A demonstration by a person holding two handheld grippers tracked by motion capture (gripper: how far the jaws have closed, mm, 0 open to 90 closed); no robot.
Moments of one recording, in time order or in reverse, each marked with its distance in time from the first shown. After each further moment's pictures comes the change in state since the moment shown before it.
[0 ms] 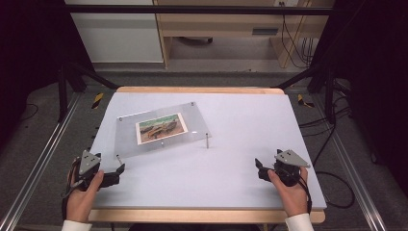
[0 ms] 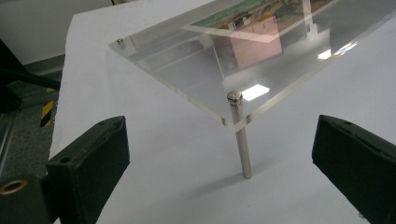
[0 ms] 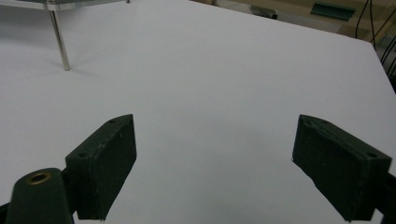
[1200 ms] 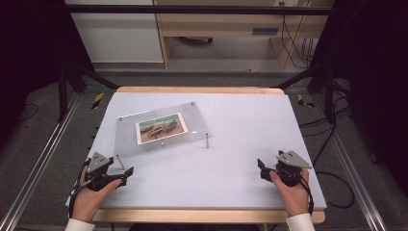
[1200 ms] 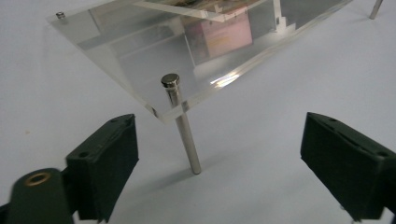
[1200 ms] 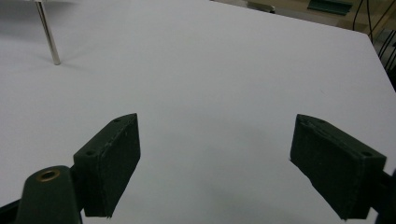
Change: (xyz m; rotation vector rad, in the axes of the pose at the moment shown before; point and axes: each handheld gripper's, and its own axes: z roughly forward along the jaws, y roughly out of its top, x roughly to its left) left arm -0.014 -0.003 0.015 0.064 -0.119 -0.038; right arm -0.006 -0.007 0.001 0.007 -0.010 0.012
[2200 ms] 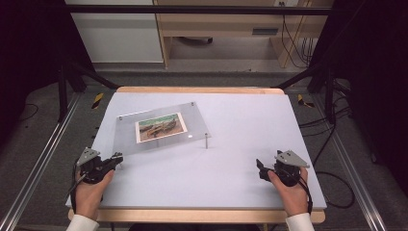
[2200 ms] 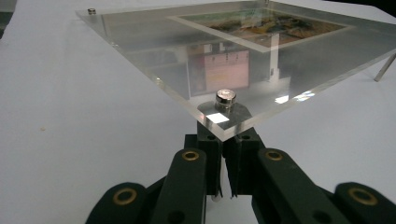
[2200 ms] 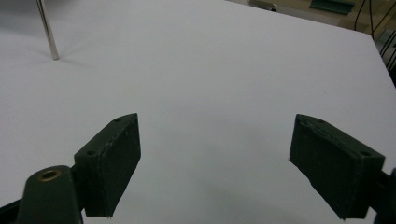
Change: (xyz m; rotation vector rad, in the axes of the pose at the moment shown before) left arm 0.021 0.002 0.005 -0.092 -0.006 -0.200; right arm 0.003 0.002 0.002 0.013 0.001 -0.020
